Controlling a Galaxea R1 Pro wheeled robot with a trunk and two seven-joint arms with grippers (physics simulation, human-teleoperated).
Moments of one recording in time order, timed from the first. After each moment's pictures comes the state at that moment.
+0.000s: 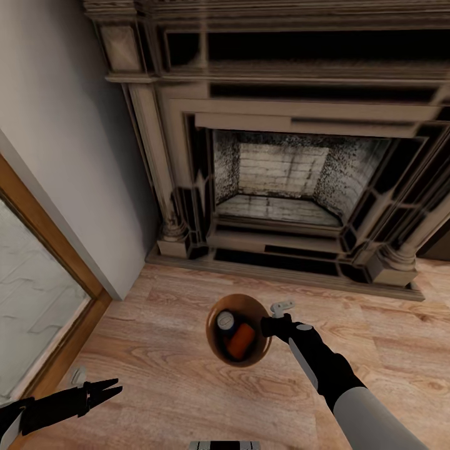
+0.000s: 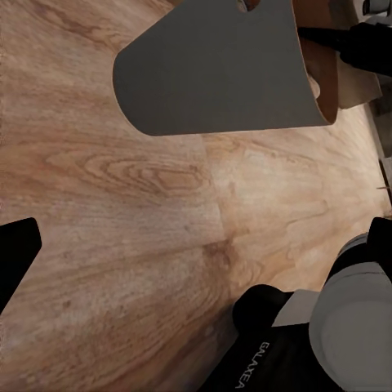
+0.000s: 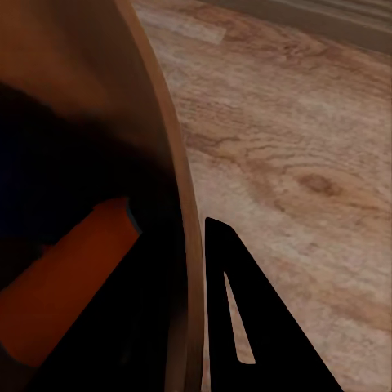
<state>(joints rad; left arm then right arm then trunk) -0.53 0.43 0.25 -0.30 0.07 0.09 -1.48 -0.63 -0.02 0.26 -0.81 -0.12 0.37 0.13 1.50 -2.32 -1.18</state>
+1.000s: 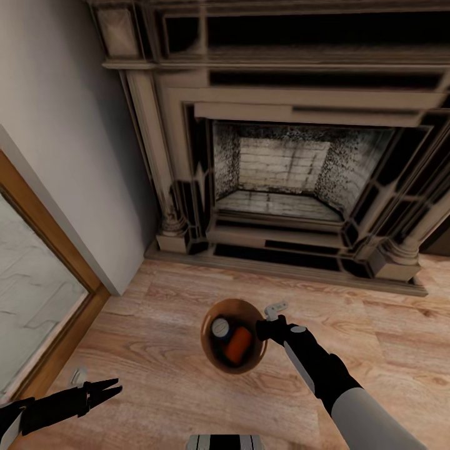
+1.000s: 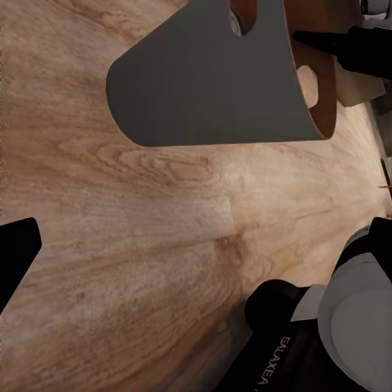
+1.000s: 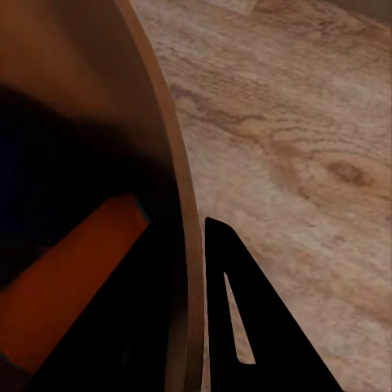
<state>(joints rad) -0.53 0.43 0.25 -0.30 0.07 0.09 -1.48 -0.63 -0.02 0.34 -0.81 -0.12 0.37 0.13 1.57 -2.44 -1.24</state>
